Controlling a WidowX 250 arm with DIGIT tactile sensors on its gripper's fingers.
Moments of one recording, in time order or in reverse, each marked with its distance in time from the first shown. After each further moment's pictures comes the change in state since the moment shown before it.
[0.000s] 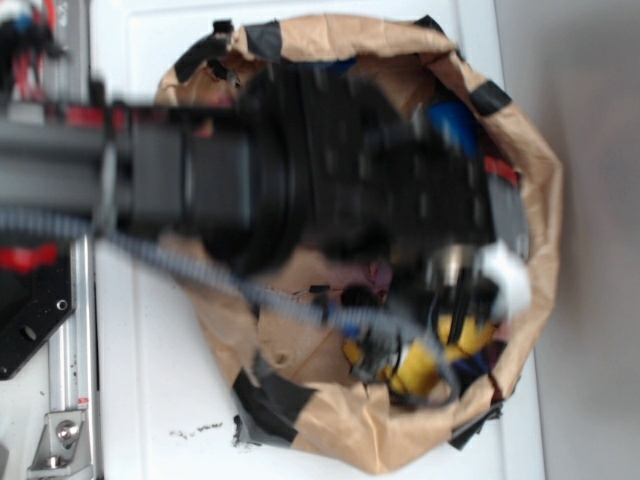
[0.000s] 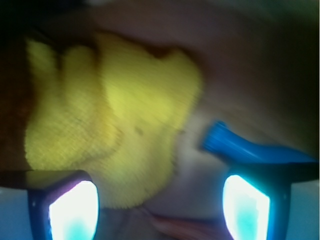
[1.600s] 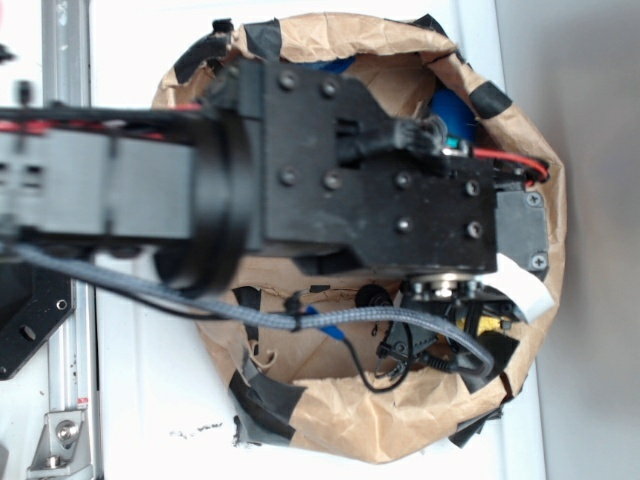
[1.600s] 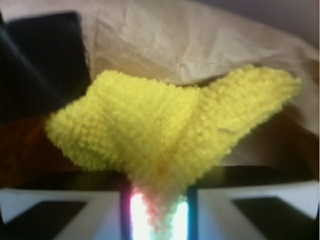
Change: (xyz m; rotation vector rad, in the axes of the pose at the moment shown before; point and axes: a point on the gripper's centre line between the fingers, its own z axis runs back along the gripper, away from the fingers) arm 0.009 0.020 0.048 0.124 -0.075 0.100
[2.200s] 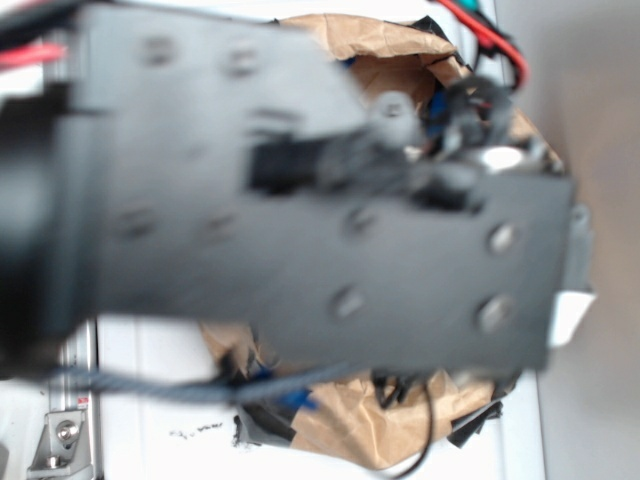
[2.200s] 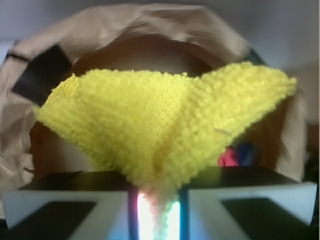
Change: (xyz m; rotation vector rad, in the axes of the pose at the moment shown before) arm -0.033 -0.010 0.071 0.149 0.270 0.477
